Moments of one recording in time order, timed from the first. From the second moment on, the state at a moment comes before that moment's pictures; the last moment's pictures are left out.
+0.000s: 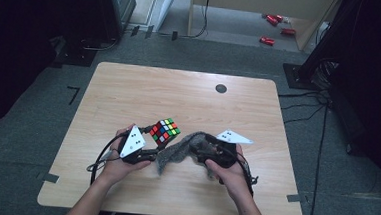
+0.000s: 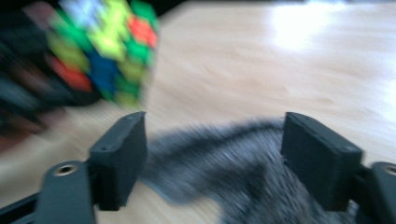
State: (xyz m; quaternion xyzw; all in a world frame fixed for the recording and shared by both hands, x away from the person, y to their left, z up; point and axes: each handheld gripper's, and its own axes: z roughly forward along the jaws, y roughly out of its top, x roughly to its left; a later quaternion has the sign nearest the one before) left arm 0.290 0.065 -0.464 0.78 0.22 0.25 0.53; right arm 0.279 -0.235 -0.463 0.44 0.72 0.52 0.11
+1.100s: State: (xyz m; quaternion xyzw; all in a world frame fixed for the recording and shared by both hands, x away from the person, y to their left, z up) left arm 0.276 0.045 -0.466 0.81 0.15 0.14 0.55; right arm 0.244 -0.216 -0.432 0.28 0.68 0.66 0.15
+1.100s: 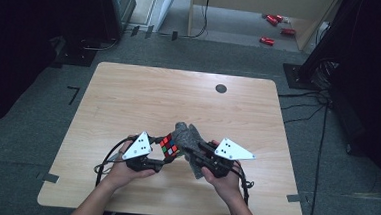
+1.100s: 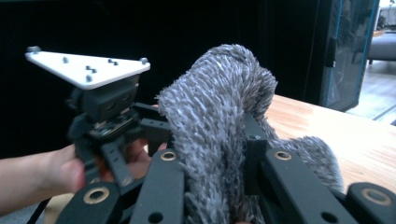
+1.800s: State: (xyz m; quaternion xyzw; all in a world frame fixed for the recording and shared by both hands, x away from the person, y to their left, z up) left arm 0.275 0.050 -0.459 0.80 0.14 0.15 0.56; right arm 0.257 -0.227 -0.439 0.34 0.68 0.63 0.14
